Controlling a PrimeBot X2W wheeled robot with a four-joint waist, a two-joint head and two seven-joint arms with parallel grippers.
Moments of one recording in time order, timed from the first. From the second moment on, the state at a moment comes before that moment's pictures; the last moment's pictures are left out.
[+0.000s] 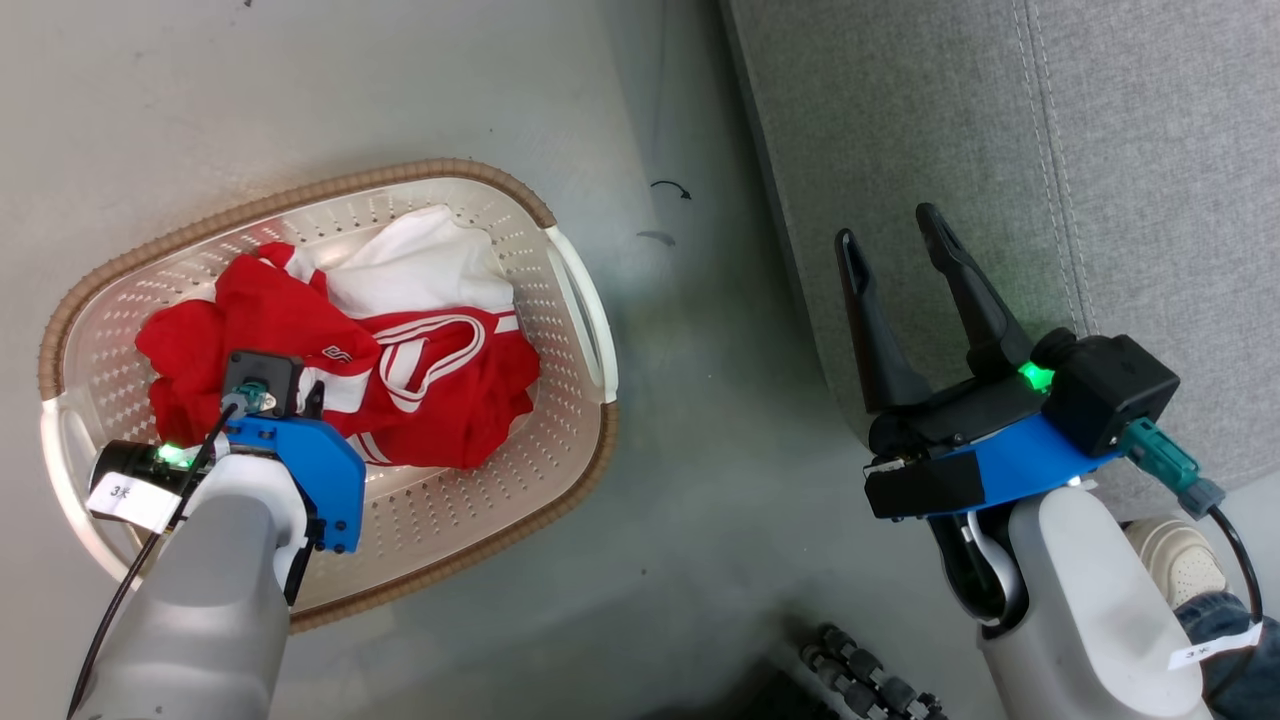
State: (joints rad) left arm -0.78 0.19 -0.33 1.29 -0.16 -0.09 -0.13; right arm -0.43 -0.05 0.20 0.19 0.24 0.13 -0.26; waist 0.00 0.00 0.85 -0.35
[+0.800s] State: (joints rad) left arm -0.67 0.07 -0.36 1.28 -0.29 -0.12 -0.22; right arm -0.36 -0.05 0.16 0.30 0.14 0.13 -0.26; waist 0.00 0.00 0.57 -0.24
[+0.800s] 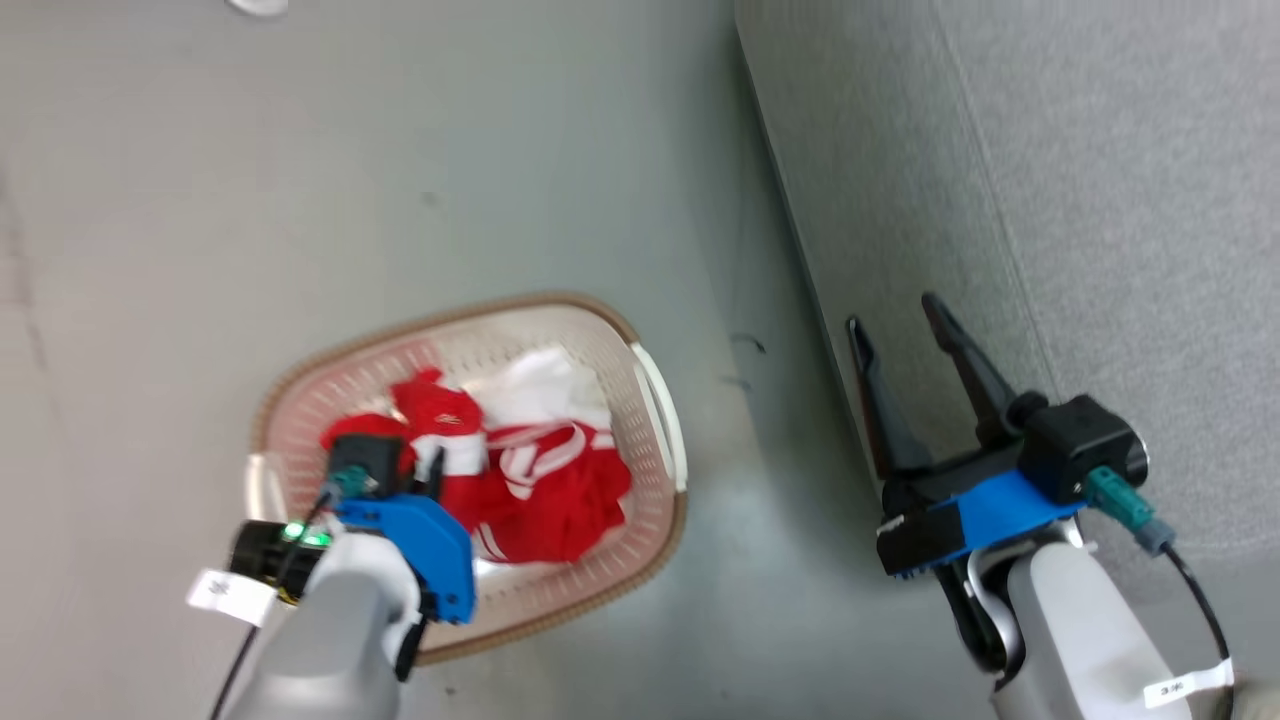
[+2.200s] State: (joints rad) left arm -0.82 0.05 -0.88 0.76 -0.67 -0.11 -0.18; right arm -0.14 -0.05 0.14 0.32 0.09 0.13 -0.19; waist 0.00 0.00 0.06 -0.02
